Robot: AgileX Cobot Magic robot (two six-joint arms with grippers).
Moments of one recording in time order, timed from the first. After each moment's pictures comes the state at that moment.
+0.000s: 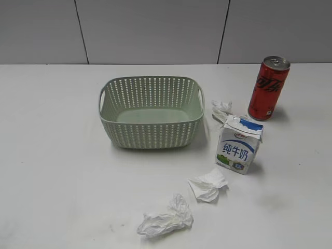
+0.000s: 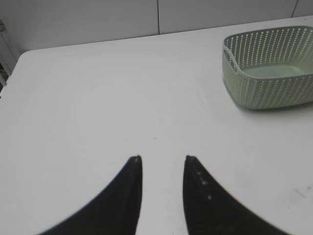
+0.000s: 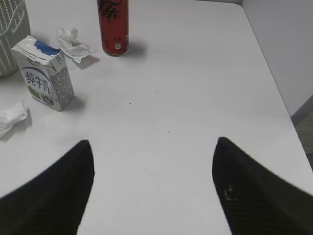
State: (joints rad) left arm -0.02 0.01 -0.51 -0.23 1.03 0.21; right arm -0.01 -0.01 -0.51 0.08 1.05 -0.10
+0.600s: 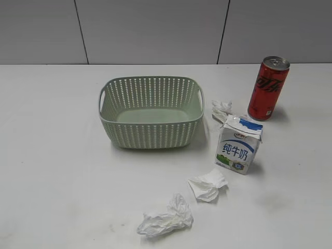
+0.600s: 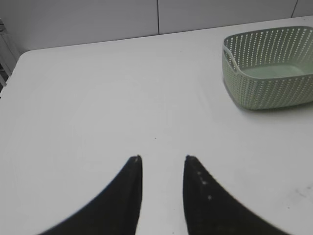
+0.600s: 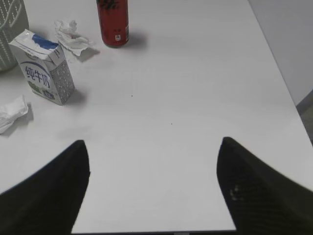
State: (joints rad) left arm -0.02 0.01 -0.51 -0.23 1.03 0.21; right arm -0.01 0.03 -0.51 0.08 1.05 -0.08
